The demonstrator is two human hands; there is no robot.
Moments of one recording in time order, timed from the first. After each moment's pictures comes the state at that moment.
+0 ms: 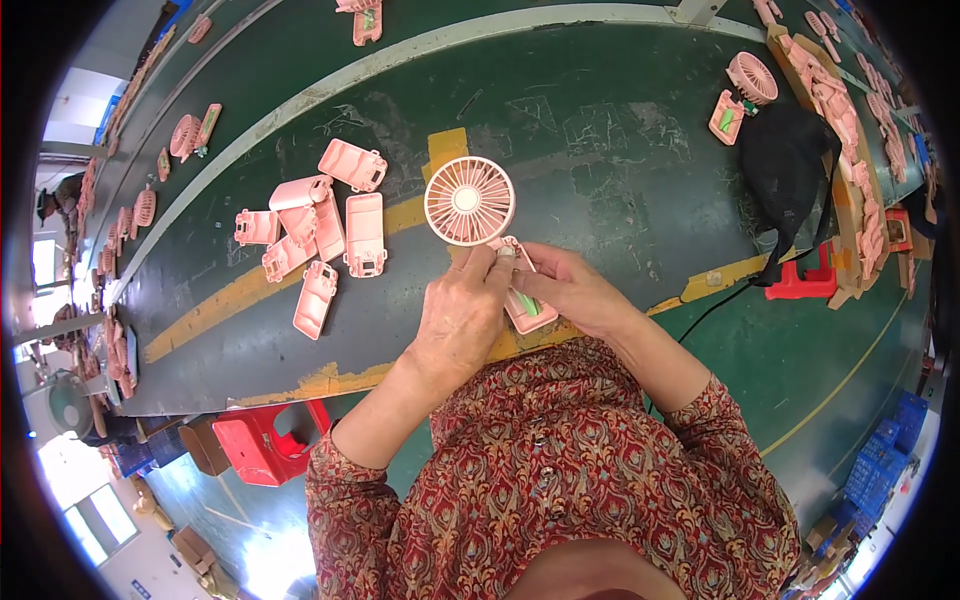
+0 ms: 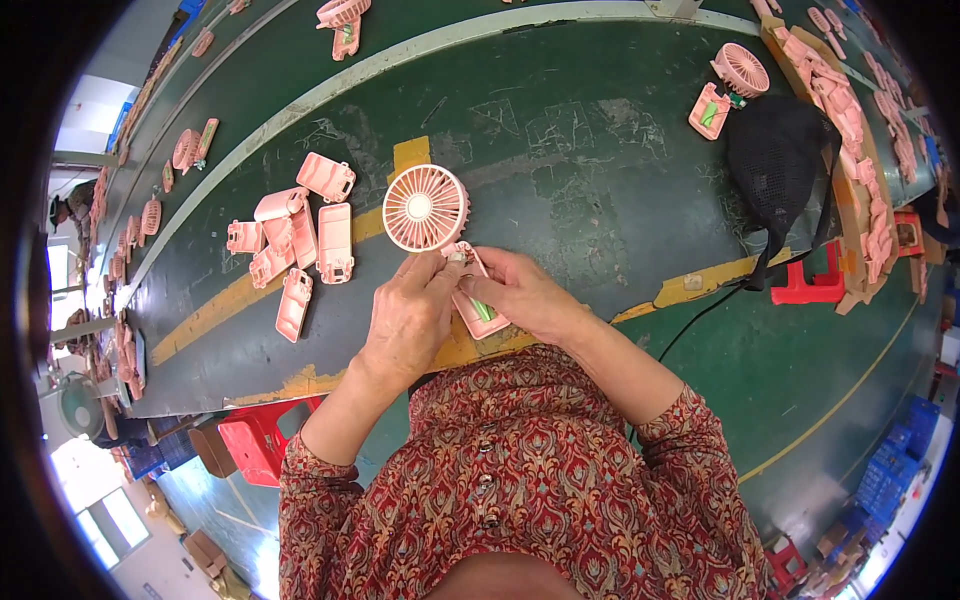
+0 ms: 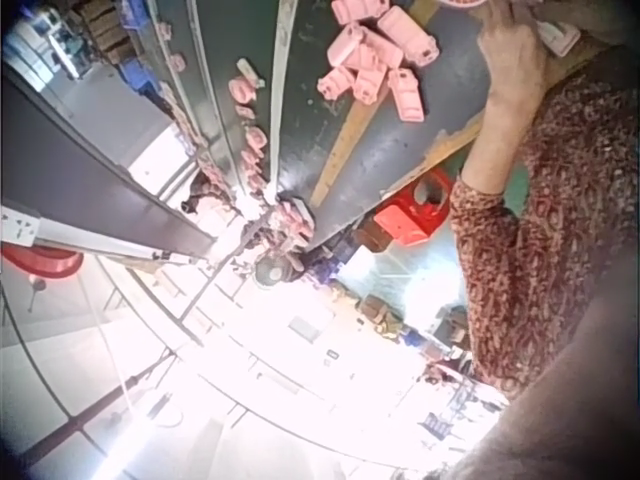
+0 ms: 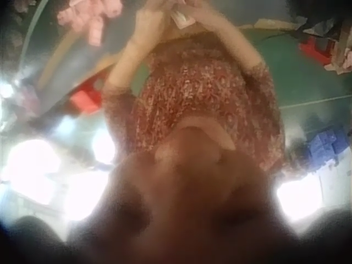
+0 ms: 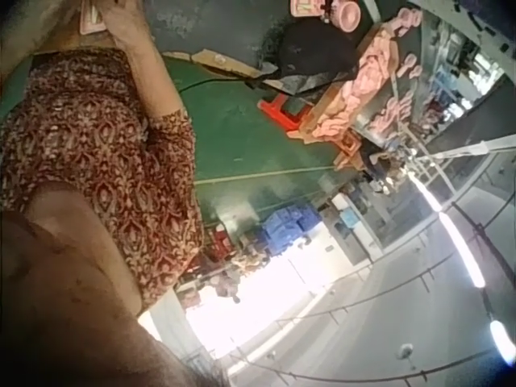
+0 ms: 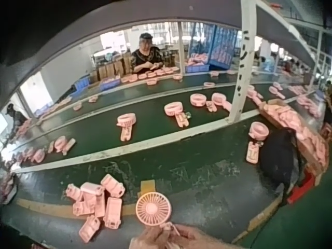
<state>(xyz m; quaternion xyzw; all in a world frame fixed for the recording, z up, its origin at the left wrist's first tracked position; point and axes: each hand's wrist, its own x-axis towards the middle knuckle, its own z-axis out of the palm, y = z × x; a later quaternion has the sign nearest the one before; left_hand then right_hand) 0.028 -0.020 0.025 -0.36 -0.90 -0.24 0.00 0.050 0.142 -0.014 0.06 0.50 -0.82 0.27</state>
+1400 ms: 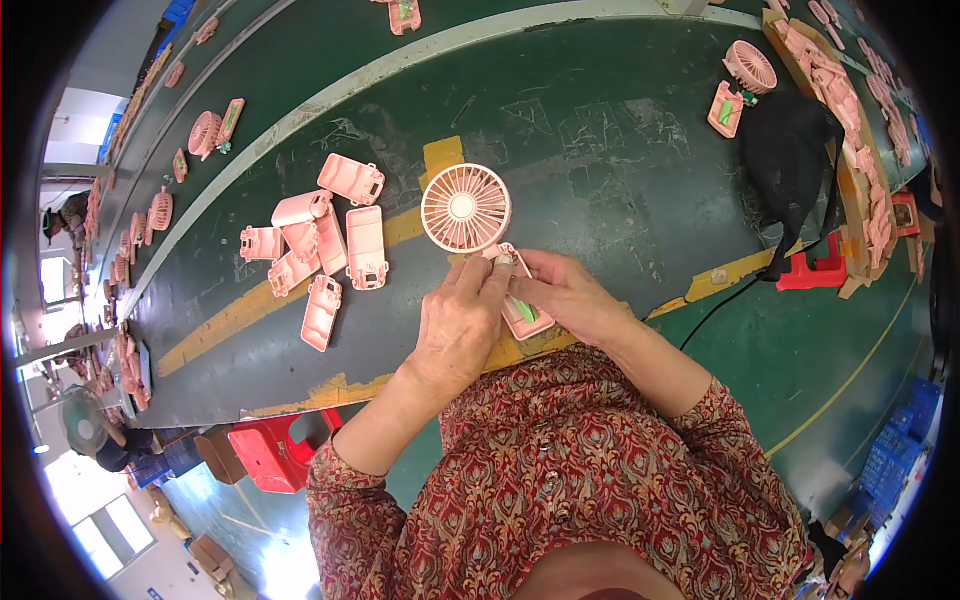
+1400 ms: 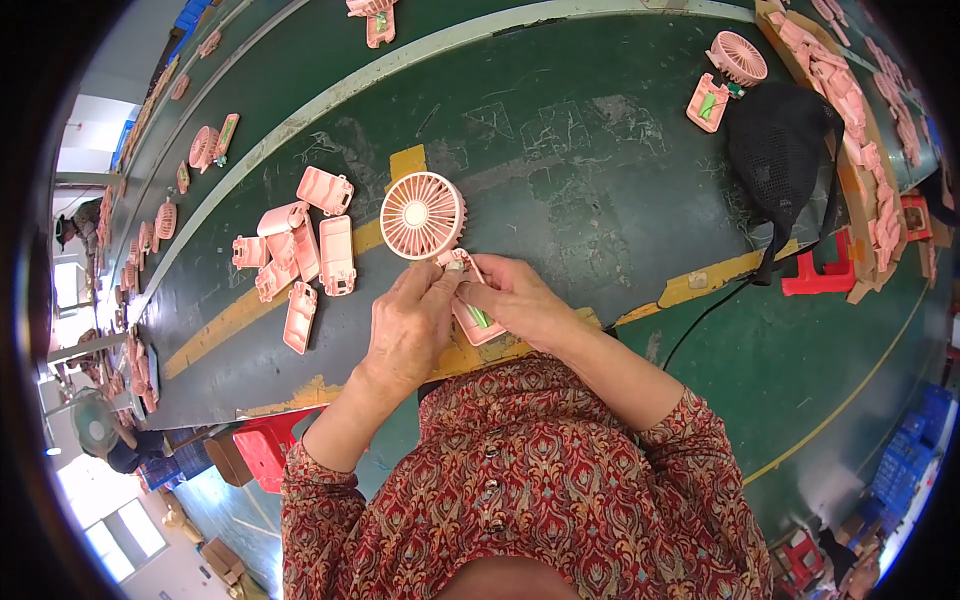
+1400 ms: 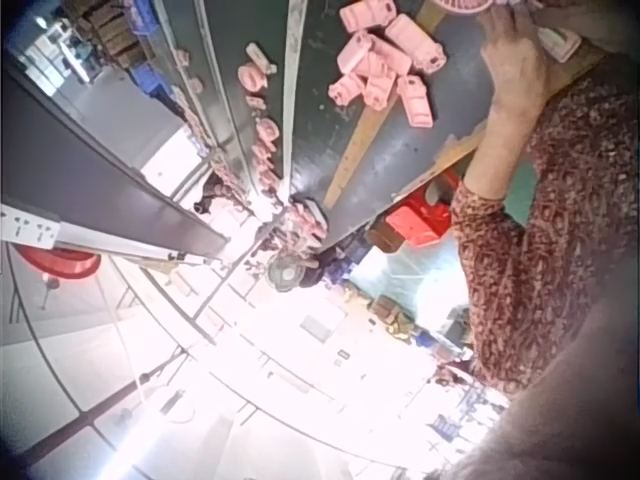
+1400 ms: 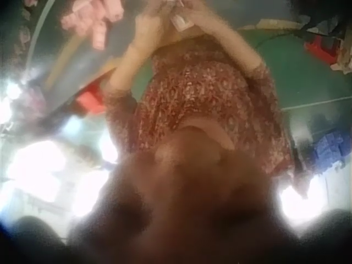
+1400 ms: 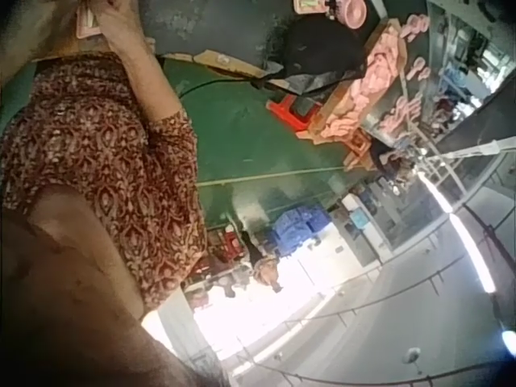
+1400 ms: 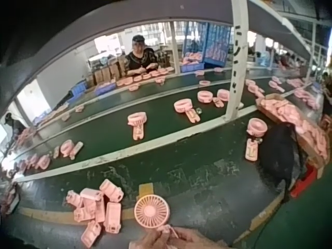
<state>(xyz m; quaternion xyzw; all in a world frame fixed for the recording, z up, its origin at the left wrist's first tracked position) 0.027 -0.021 0.026 -0.35 -0.91 -0.23 0.01 0.049 0.139 -0.016 0.06 0.49 -0.82 0.28</state>
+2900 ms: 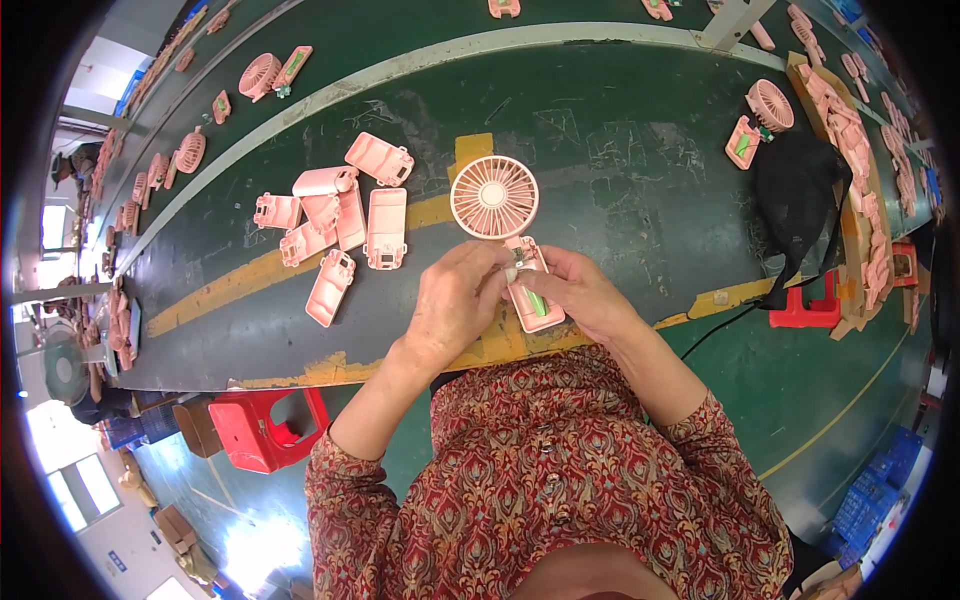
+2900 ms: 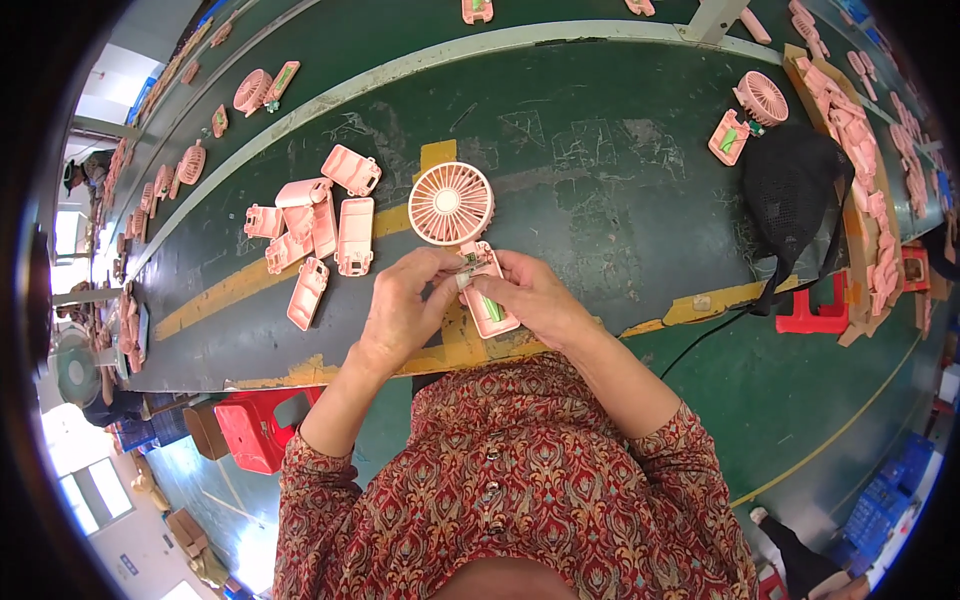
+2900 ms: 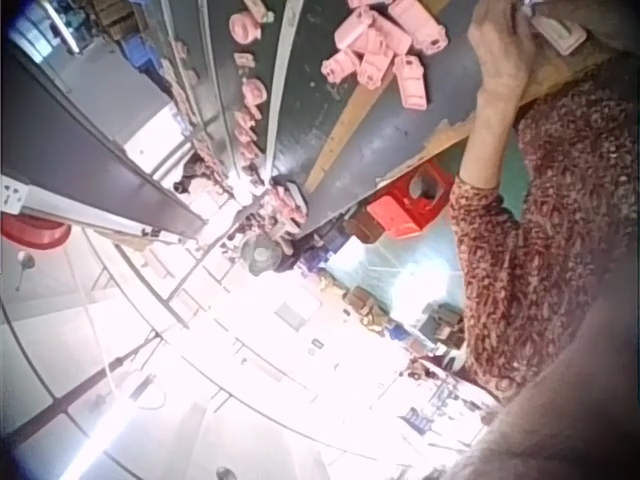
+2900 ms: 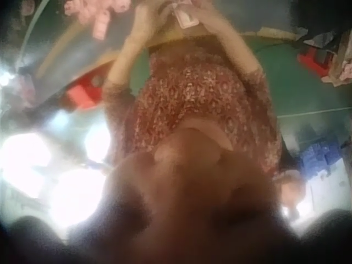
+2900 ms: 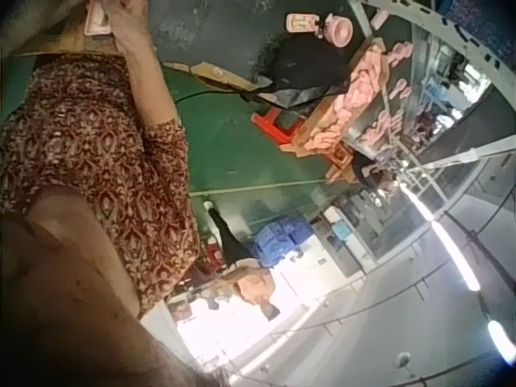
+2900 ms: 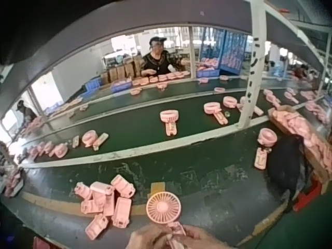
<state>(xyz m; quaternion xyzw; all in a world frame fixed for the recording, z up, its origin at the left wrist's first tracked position) 0.019 -0.035 0.020 -0.24 -0.87 -0.43 -0.03 0.047 0.138 -0.012 0.08 0.48 -0.83 0.27</state>
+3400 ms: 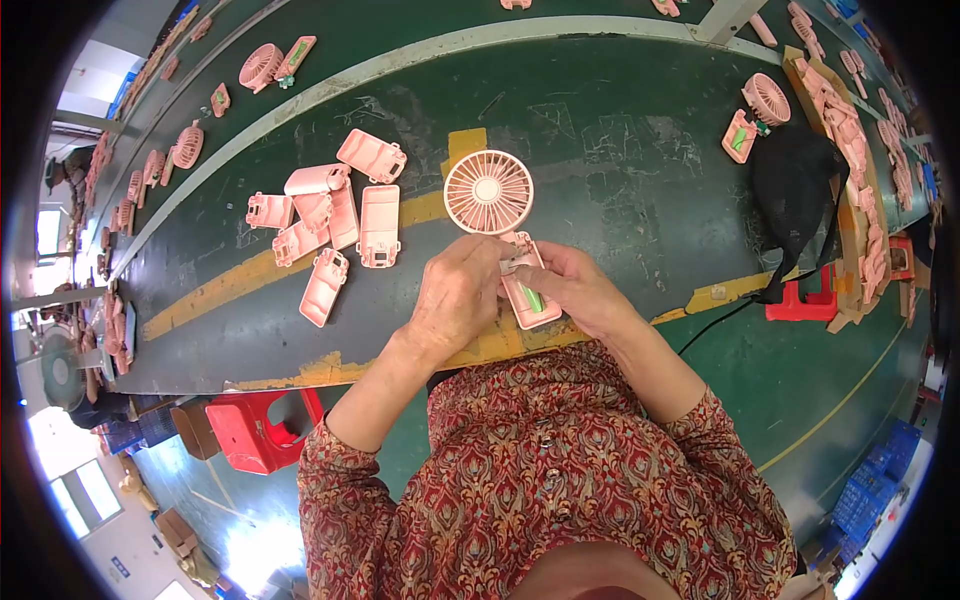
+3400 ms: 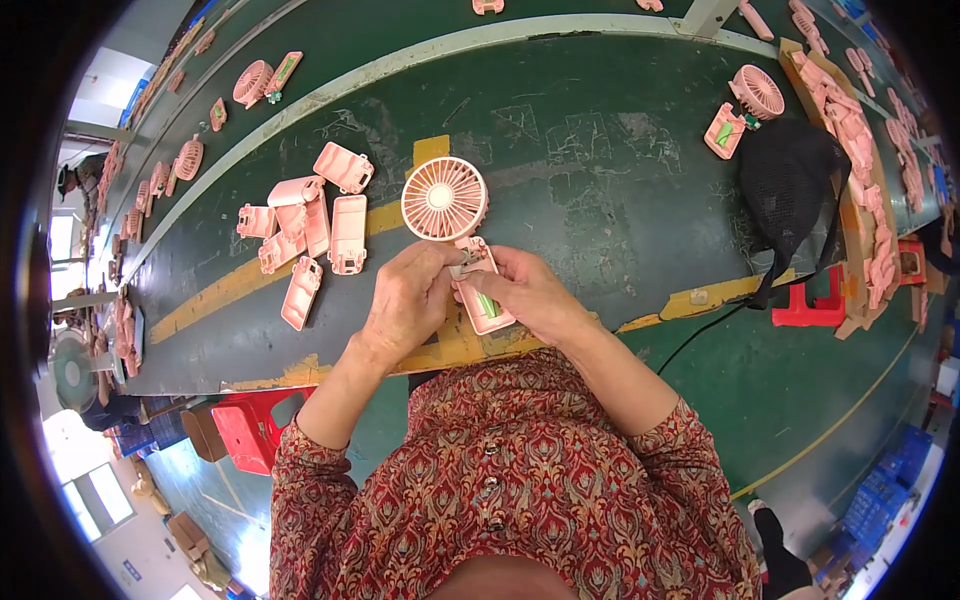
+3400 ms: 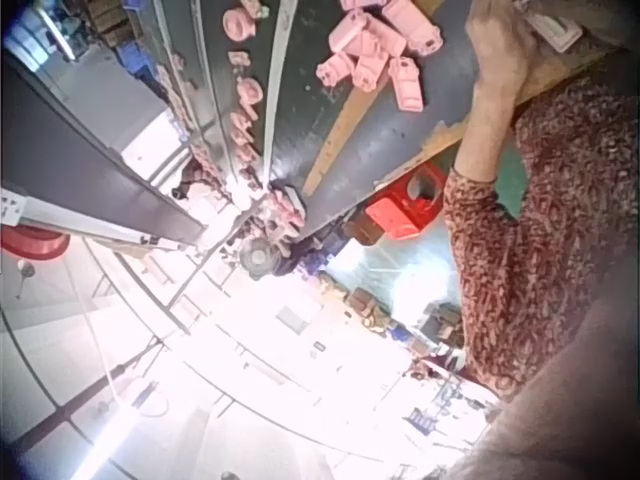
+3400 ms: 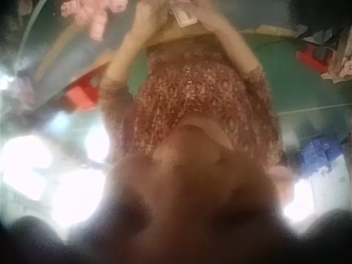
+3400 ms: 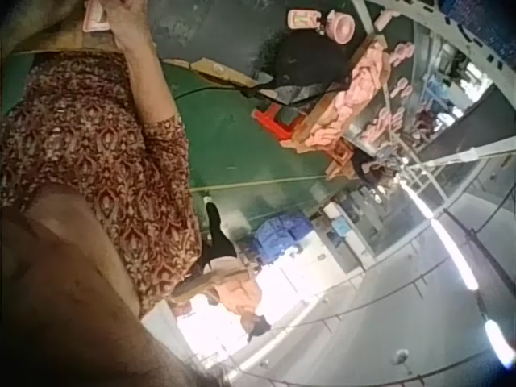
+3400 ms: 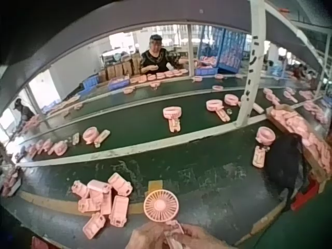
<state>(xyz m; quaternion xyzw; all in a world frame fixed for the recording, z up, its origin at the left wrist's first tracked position) 0.014 -0.032 0.009 -0.32 -0.85 -0.41 0.04 0.046 0.136 -0.016 0.06 0.50 -0.82 0.27</state>
